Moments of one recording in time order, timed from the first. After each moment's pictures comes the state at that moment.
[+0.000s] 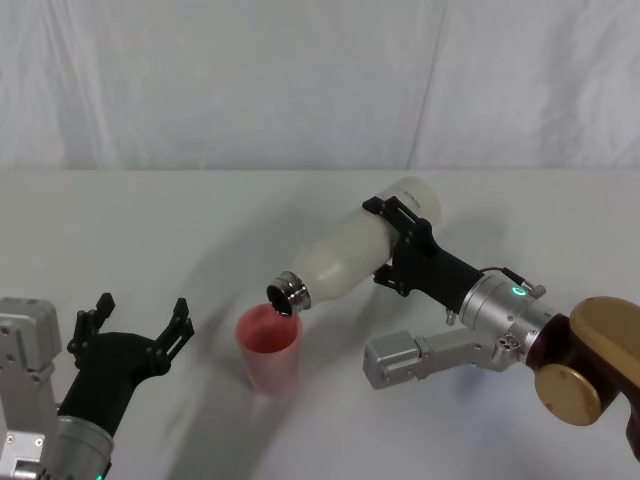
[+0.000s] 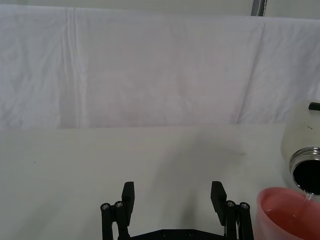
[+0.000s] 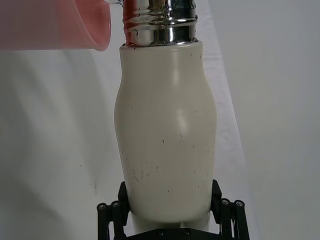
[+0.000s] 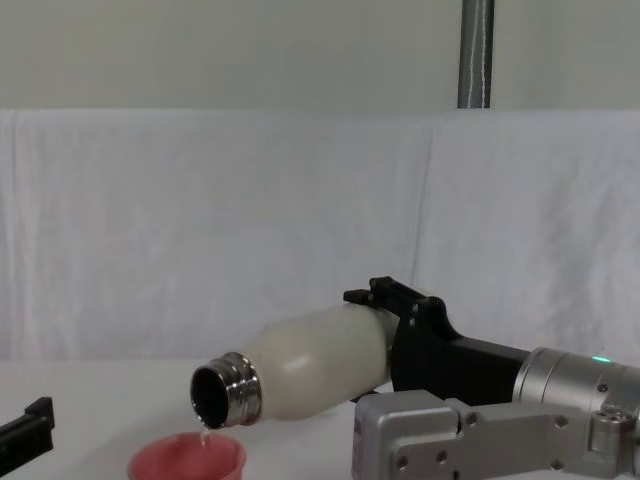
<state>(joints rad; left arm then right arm) 0.27 0.24 0.04 -1.85 -0.25 -0.02 -0.02 0.58 0.34 -0.78 -1.17 -0.92 -0.31 -0.13</state>
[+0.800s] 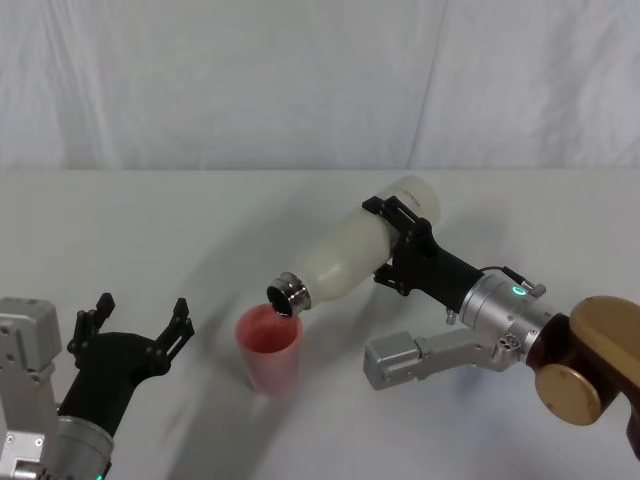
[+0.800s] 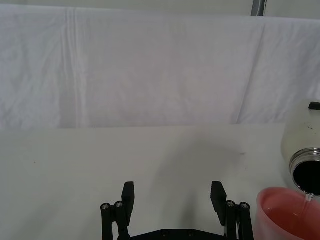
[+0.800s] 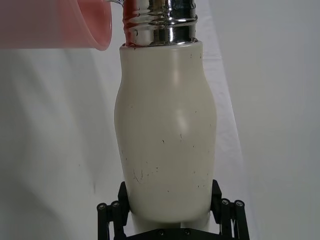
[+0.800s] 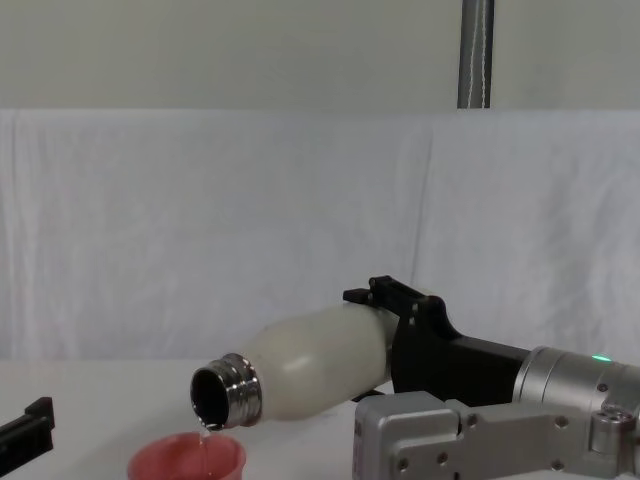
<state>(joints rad) 0.27 0.24 0.04 -1.85 -0.25 -0.02 -0.02 0.58 0.34 -0.78 -1.17 -0.93 -0.31 -0.14</state>
